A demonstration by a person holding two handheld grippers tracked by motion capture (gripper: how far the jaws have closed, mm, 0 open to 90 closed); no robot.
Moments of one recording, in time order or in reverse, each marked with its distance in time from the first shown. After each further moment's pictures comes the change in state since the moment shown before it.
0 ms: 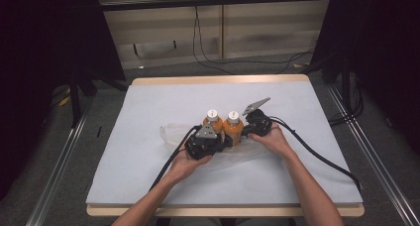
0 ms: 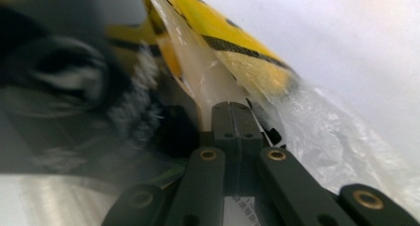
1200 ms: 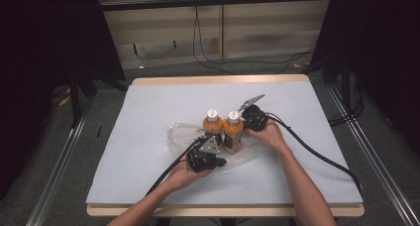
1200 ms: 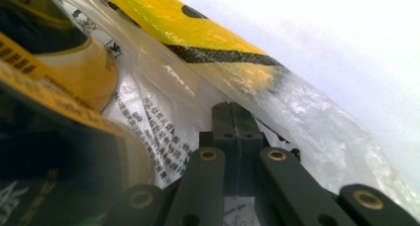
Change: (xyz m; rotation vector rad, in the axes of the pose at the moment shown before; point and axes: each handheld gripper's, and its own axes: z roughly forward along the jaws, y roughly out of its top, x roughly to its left) left arm -0.023 -0.016 0.004 0.066 -0.099 0.093; right arm -0.013 0.012 0.013 0.032 -0.128 0.002
